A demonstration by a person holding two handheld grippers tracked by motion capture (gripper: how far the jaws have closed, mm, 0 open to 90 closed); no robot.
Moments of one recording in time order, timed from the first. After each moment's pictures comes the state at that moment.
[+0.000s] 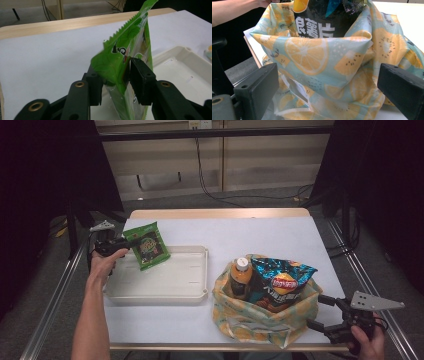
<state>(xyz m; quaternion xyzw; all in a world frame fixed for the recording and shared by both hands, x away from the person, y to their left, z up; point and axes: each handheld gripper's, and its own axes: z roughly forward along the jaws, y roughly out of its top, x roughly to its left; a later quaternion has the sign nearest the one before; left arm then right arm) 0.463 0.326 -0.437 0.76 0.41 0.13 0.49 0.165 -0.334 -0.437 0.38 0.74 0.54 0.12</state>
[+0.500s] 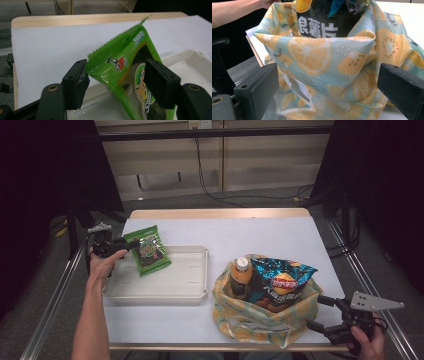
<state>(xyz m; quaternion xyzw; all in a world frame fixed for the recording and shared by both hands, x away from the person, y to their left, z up) 0.460 0.337 -0.442 0.74 0.45 0.13 0.48 0.165 -0.333 -0.437 0.37 0.74 0.54 0.12</state>
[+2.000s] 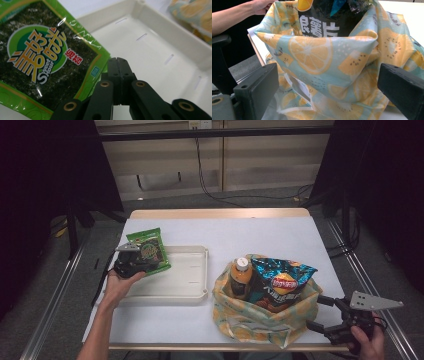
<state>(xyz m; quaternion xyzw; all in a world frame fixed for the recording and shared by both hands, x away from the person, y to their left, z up) 0.399 0.263 -0.450 0.84 0.35 0.07 0.41 0.166 -0.334 -0.437 0.37 0.75 0.54 0.11</state>
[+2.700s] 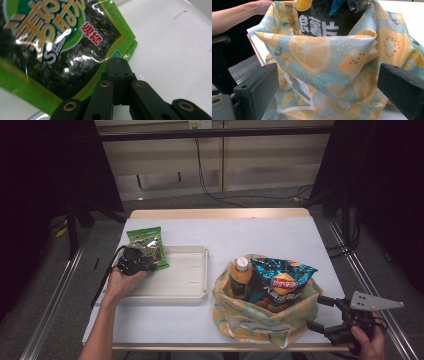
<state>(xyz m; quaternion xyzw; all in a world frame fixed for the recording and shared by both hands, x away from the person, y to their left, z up) 0.420 0.264 -0.465 0.86 0.39 0.07 0.33 0.165 -0.334 -0.437 0.37 0.75 0.54 0.11</state>
